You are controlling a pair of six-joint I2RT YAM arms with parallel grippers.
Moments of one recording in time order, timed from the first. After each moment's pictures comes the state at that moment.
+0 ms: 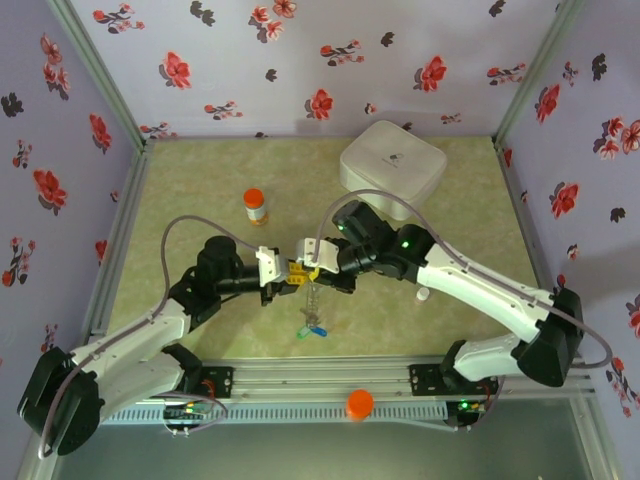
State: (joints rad) left arm -0.68 0.97 0.47 0.20 0.73 0.33; right arm 0.95 1.33 1.21 -0.75 -0.37 -0.57
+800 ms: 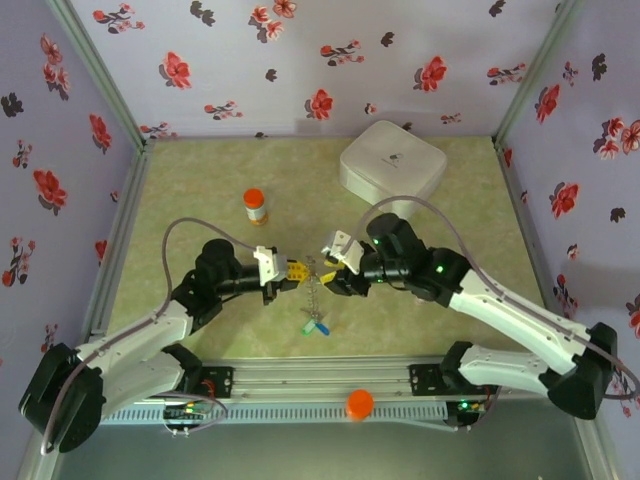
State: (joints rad) left arm -0.68 0.98 0.42 0.37 0.74 0.27; right arm 0.90 1.06 0.94 -0.50 -0.36 -0.20
